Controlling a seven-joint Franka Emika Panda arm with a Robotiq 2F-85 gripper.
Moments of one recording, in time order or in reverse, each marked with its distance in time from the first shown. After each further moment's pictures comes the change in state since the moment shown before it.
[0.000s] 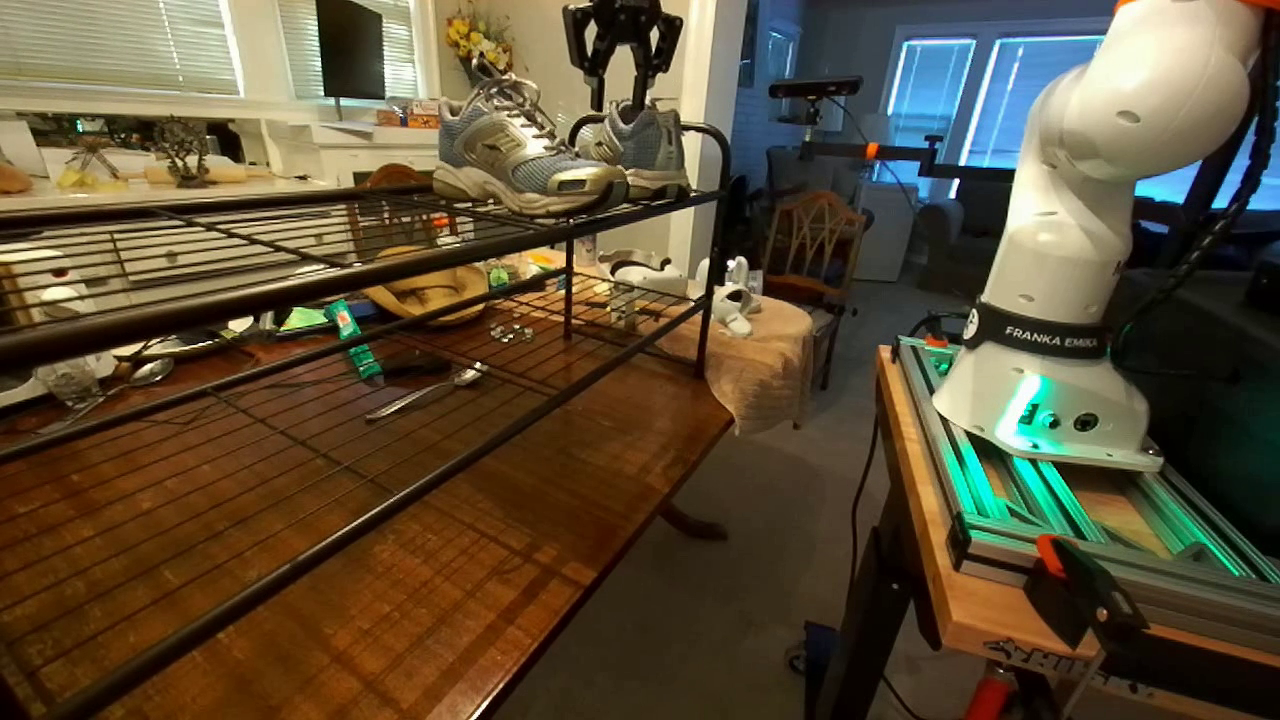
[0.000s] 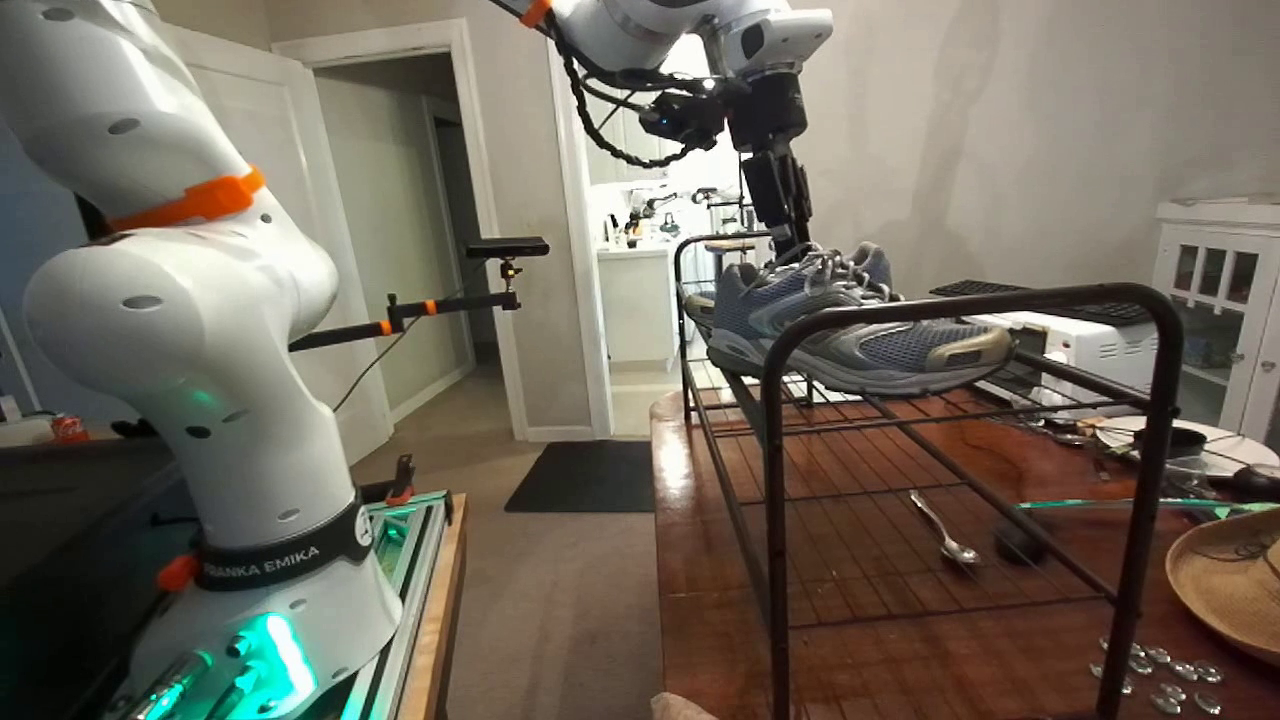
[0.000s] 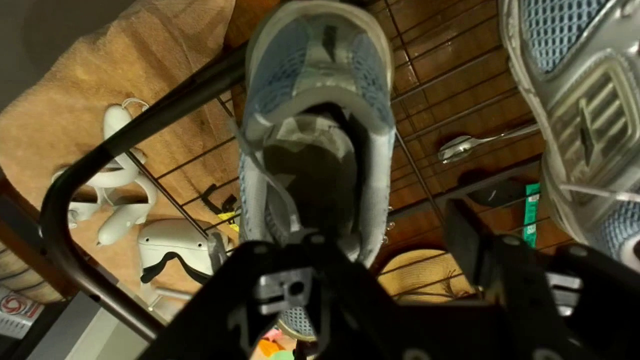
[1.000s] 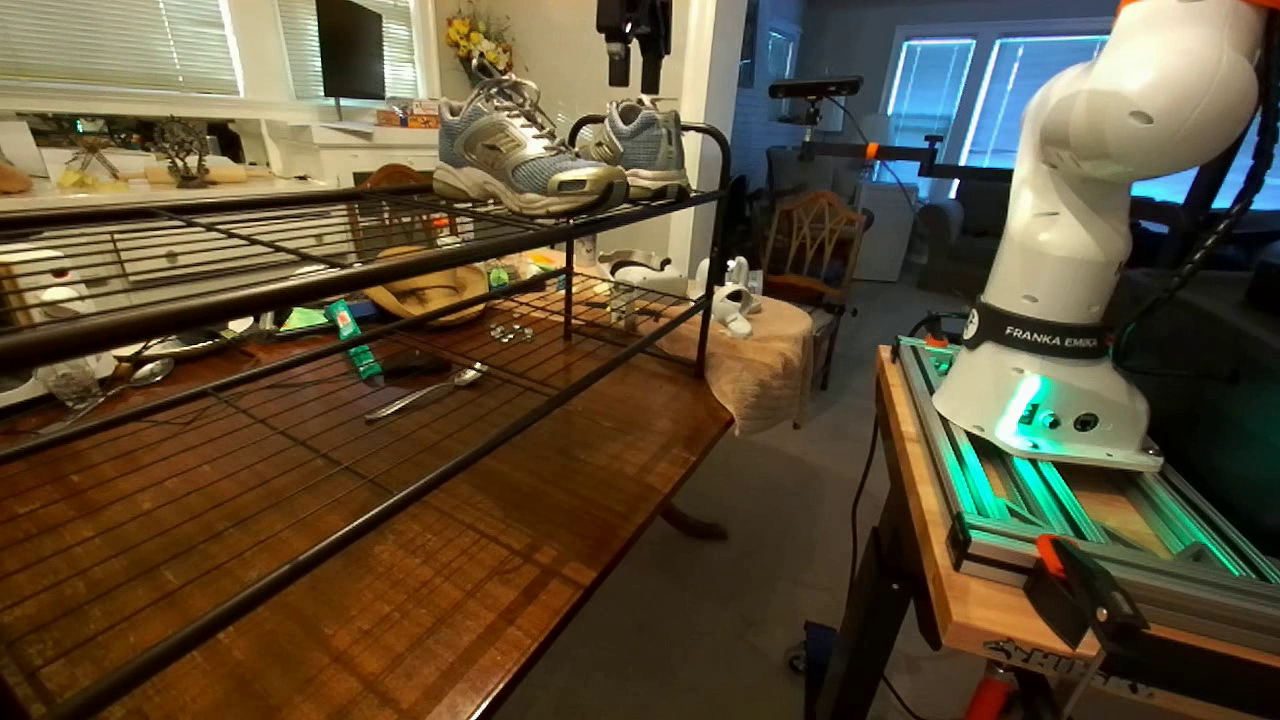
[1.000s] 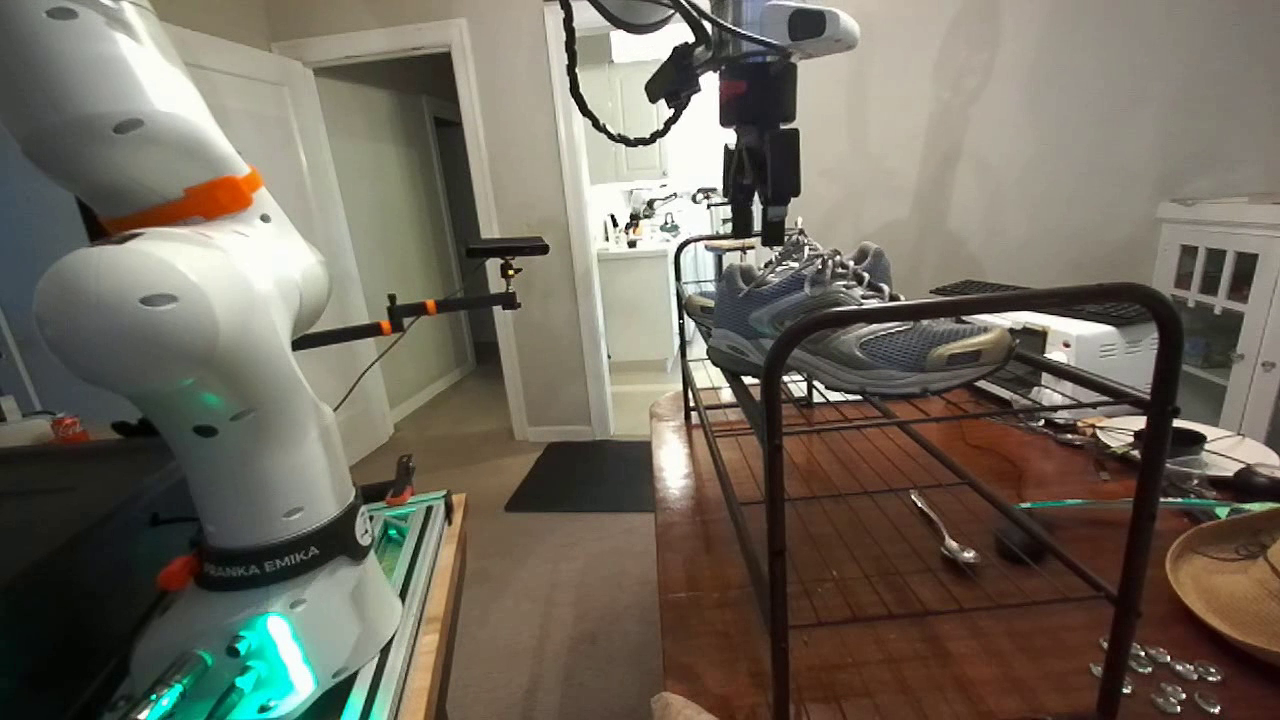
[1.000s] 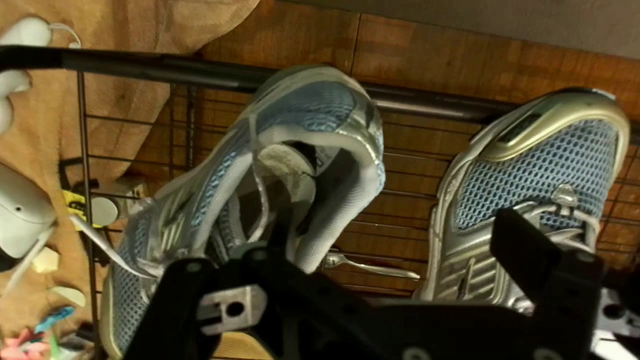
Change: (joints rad) arm 0.064 0.001 -0.102 0.067 0.253 -0.186 -0.814
